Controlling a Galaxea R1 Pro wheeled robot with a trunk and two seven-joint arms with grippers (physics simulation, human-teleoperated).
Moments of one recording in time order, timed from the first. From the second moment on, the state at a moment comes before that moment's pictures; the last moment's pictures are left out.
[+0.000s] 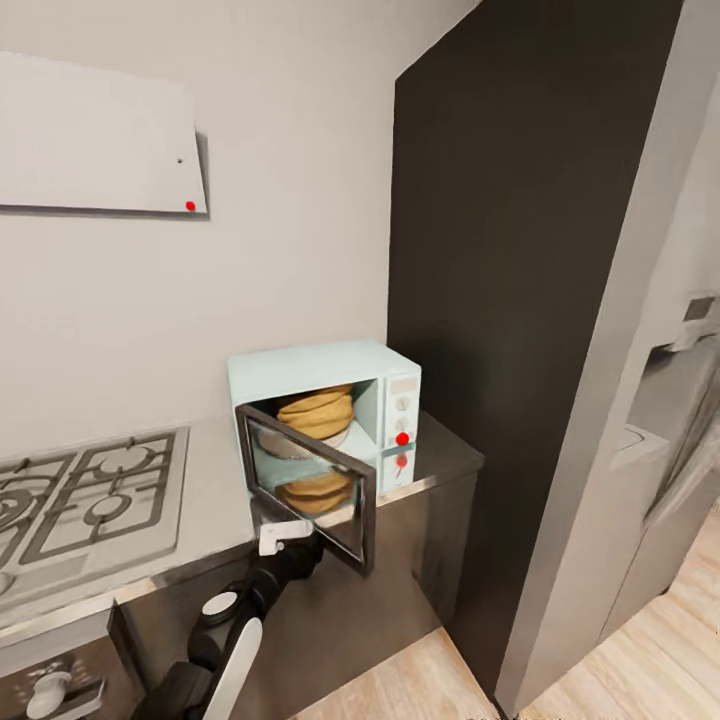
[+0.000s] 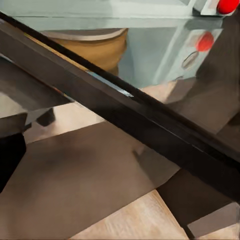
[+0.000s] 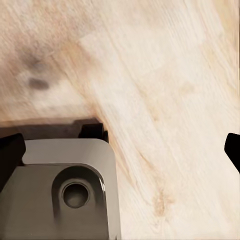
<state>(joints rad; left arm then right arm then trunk) -0.20 -0.08 -0.22 -1.44 0.27 0.46 0.16 -0.25 -0.14 -0.27 0.03 0.21 -0.02 0.08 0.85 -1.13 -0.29</state>
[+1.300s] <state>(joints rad) -0.21 -0.15 -0.23 -1.50 0.08 0.46 0.16 -0.25 -0.15 -0.27 0.03 0.21 -0.03 0.05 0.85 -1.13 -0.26</state>
